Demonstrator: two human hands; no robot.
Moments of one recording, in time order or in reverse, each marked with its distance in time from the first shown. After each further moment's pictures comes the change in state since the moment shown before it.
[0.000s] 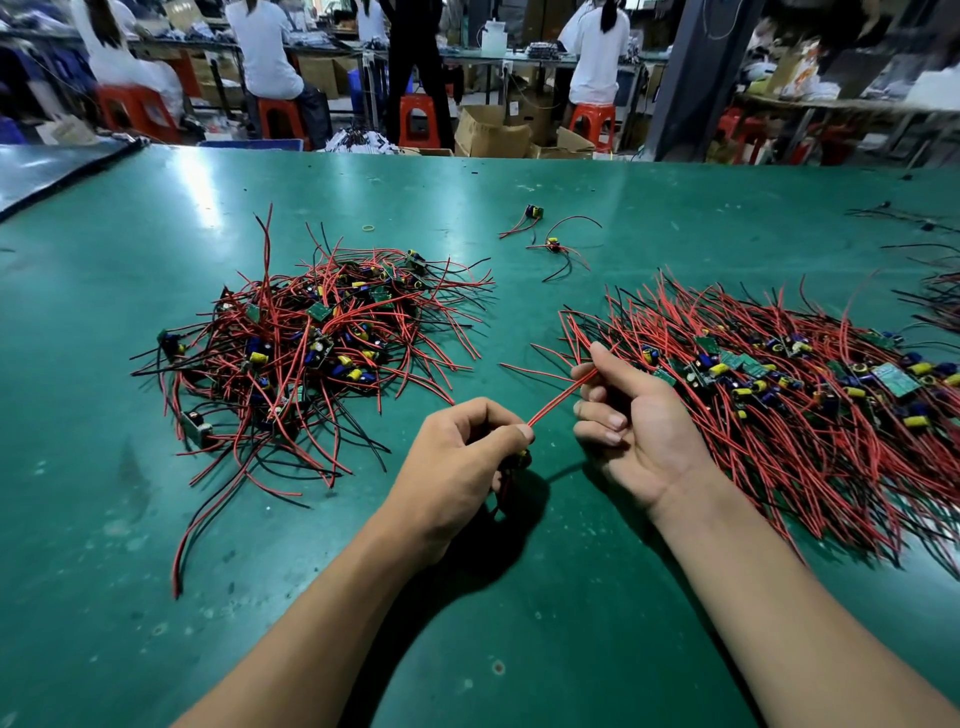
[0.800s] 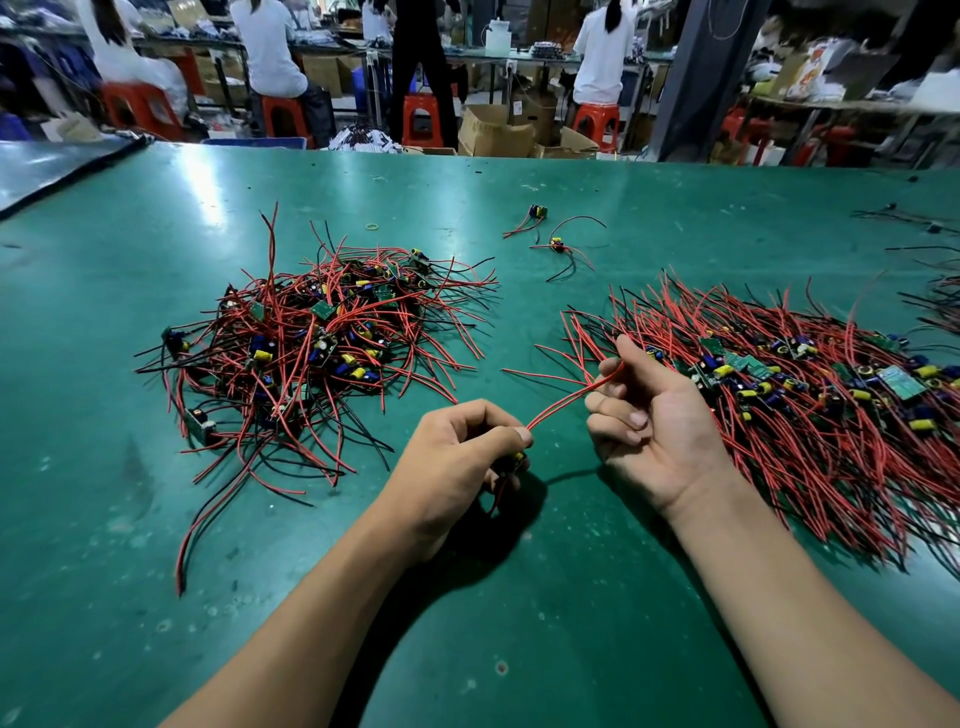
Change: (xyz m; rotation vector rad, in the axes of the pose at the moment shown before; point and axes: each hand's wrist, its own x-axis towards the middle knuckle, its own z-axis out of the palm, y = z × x) left_hand 0.002 -0.001 -0.008 -0.074 -0.033 -0.060; right_hand -0.002 -0.010 -0.003 0.173 -0.036 0.073
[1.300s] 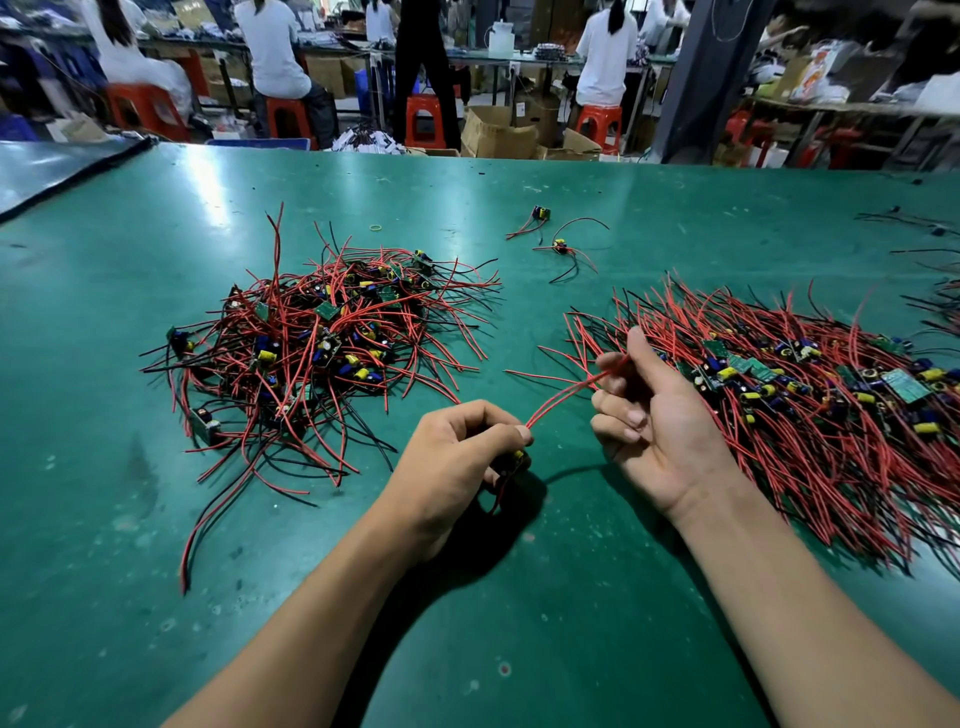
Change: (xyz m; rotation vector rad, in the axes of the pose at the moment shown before) left_hand 0.000 0.002 0.000 -0.002 0.038 -0.020; right_hand -0.003 0.003 0.003 -0.147 0.029 -0.106
